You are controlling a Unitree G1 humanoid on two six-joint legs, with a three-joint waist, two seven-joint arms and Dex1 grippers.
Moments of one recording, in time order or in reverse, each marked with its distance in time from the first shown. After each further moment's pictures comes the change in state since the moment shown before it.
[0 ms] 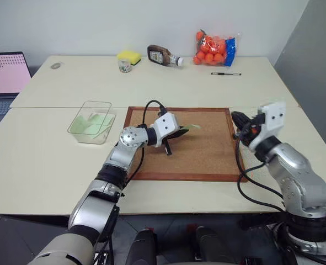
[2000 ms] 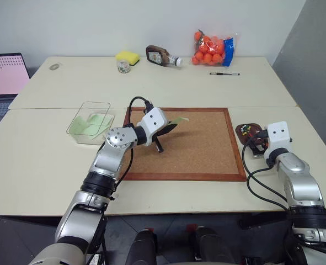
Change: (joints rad) left arm 0.090 0.066 0.015 -0.245 -0.025 0.177 0.075; right arm -0.044 -0.061 0.009 0.493 -0.303 -0.207 -0.075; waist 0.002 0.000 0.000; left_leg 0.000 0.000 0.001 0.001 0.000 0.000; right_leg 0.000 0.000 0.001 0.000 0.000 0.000
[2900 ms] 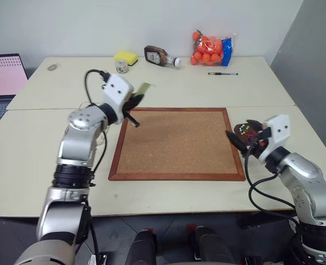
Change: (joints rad) left arm -0.024 0.183 0.236 -0.198 -0.063 0.366 0.182; right arm 0.072 -0.022 0.061 -0.492 0.354 0.150 0.305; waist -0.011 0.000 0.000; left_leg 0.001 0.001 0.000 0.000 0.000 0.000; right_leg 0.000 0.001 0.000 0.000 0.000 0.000
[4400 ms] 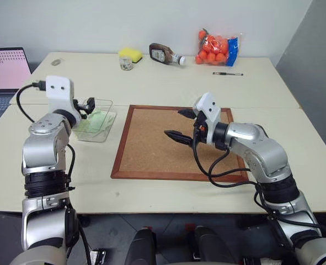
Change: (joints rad) left arm 0.046 0.022 0.150 -0.051 -0.085 0.208 0.312; right arm -0.345 0.128 0.286 0.182 -0.078 0.018 0.122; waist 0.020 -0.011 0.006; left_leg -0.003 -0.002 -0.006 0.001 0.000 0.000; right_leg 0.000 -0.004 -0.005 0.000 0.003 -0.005
